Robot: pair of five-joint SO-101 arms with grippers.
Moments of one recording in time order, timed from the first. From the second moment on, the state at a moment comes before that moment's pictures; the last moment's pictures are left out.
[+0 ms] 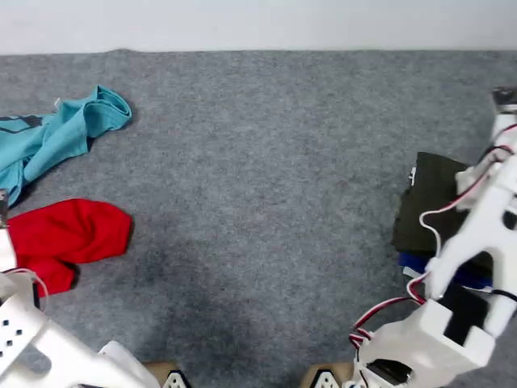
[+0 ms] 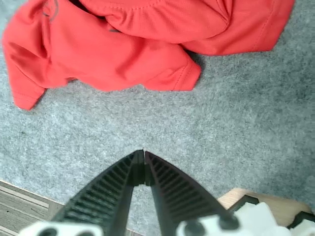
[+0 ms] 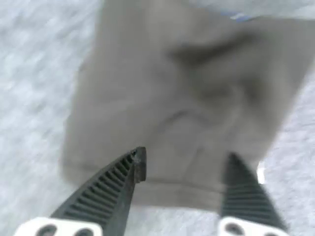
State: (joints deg) left arm -58.5 -48.4 32.0 99.2 -34.0; right arm 29.5 6.2 -12.8 90.9 29.1
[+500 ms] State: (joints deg) left arm -58.5 -48.4 32.1 99.2 -34.0; right arm 24.7 15.4 -3.8 94.9 29.4
